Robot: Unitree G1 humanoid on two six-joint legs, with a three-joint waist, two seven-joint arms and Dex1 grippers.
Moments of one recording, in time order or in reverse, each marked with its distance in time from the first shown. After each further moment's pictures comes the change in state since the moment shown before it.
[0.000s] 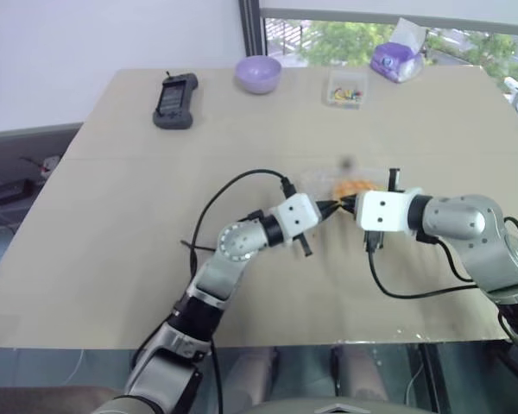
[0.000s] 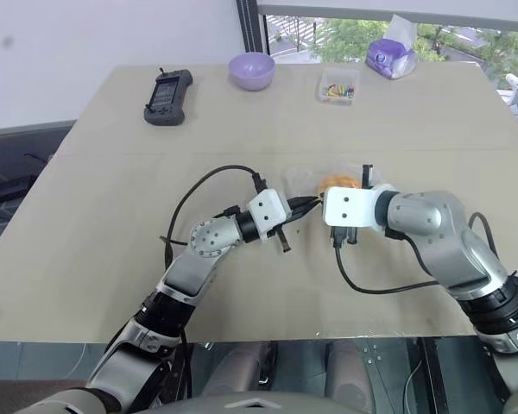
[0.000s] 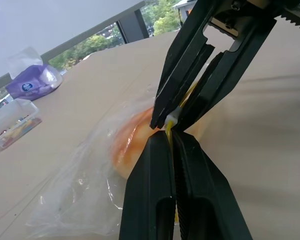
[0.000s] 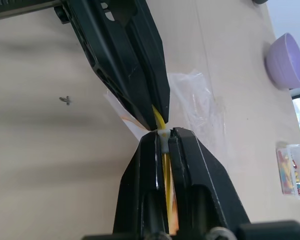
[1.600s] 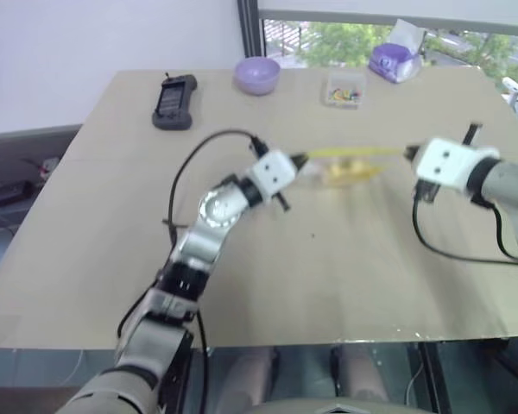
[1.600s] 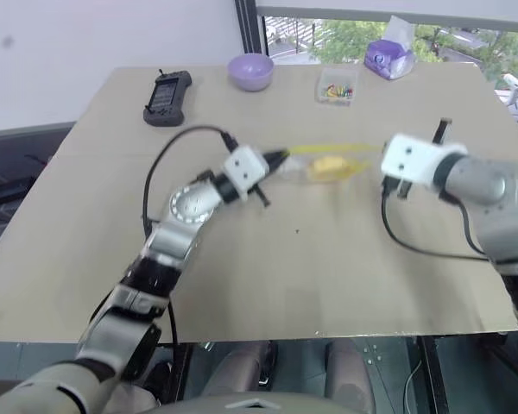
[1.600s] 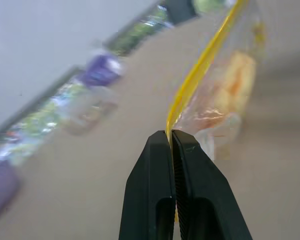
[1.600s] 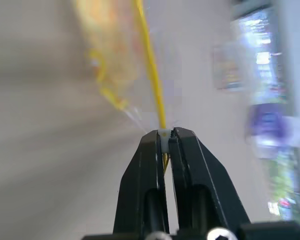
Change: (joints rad) left arm -0.262 0.076 0.108 0.238 0.038 -0.120 0.207; right arm -0.116 -0.115 -0.182 0.244 -0.049 -0.063 -0.189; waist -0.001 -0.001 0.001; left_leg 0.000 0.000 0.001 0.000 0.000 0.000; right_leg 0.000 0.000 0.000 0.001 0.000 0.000
